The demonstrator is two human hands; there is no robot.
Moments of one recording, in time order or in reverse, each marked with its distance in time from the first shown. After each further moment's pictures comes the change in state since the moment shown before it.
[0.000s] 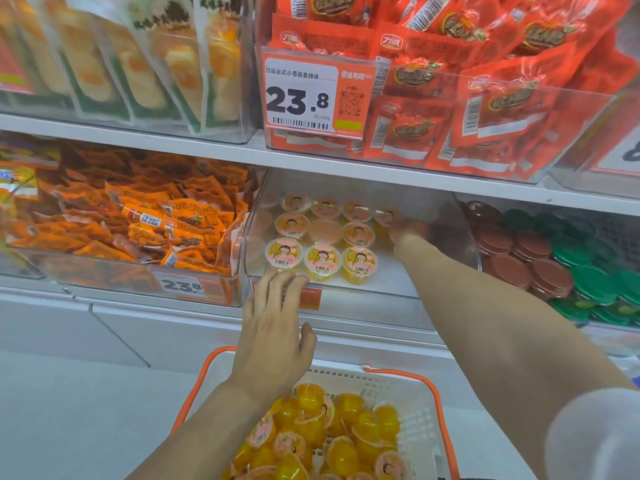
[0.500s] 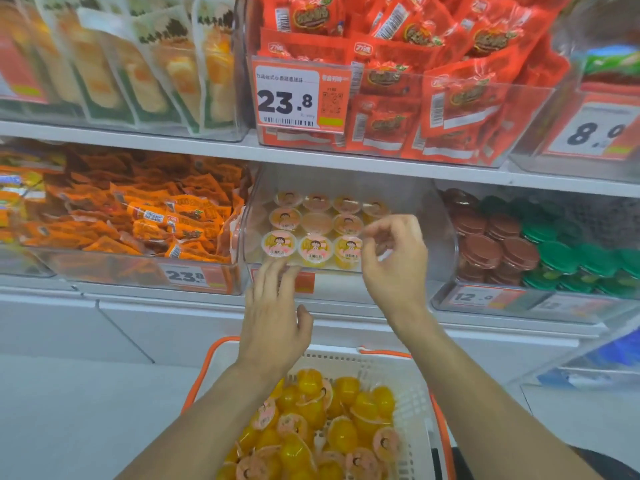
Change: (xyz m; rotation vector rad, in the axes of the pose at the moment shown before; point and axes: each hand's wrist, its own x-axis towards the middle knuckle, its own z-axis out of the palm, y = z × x) left_hand -0.007 0.006 0.001 -0.071 0.103 -0.016; right_hand -0.198 0.018 -0.044 0.102 0.212 -0.897
